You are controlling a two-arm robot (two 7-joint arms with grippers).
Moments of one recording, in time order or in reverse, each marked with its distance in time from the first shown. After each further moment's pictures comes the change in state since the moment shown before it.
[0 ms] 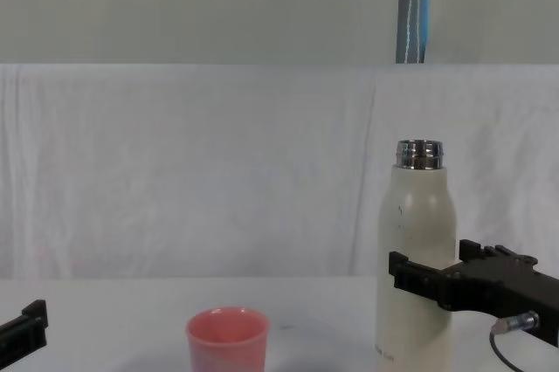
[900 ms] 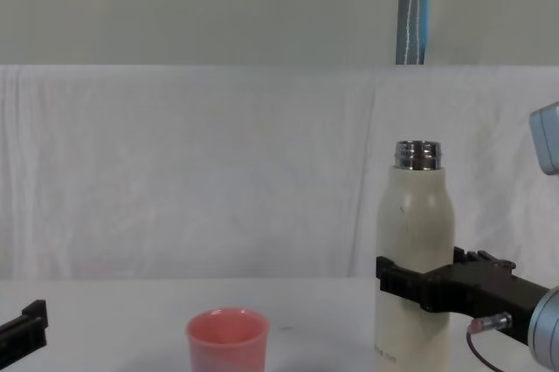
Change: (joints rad) left arm 0.000 0.000 0.000 0.000 0.000 0.000 0.000; right arm 0.078 -0.031 -0.014 0.124 -0.010 -0.028 -0.008
